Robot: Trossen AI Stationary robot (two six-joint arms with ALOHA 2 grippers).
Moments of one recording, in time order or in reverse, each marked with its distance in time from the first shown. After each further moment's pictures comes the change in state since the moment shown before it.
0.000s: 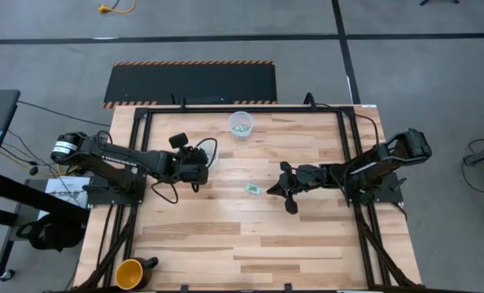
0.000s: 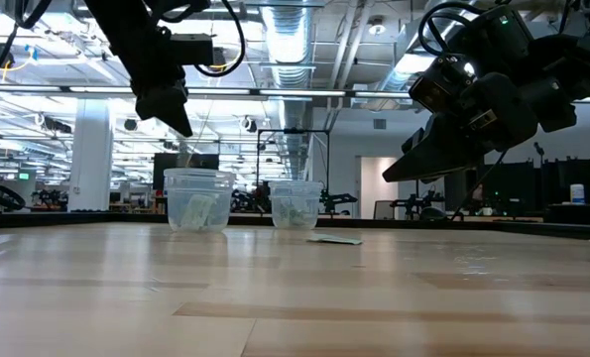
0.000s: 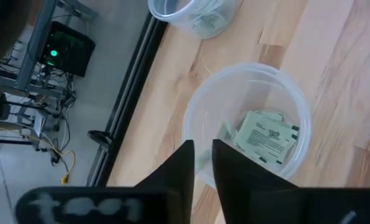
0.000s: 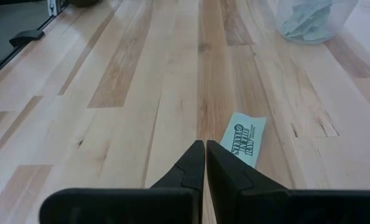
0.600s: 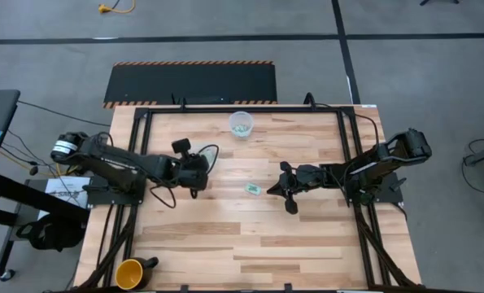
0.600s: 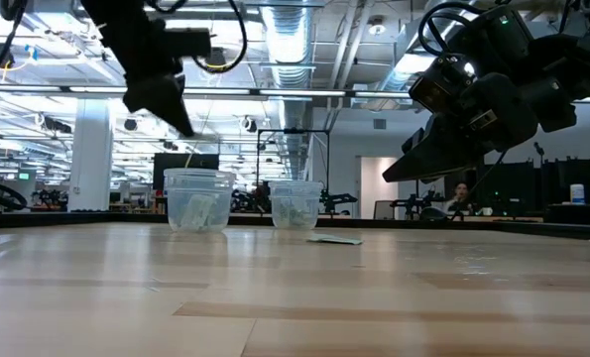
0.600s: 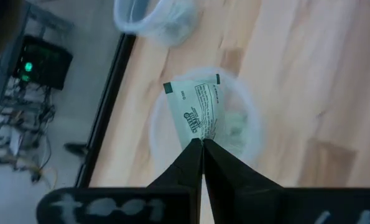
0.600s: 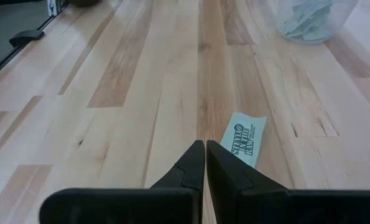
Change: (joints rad) left arm -0.064 0.000 0.000 0.019 0.064 0.011; right arm 0.000 0.000 0.000 0.000 0.000 0.000
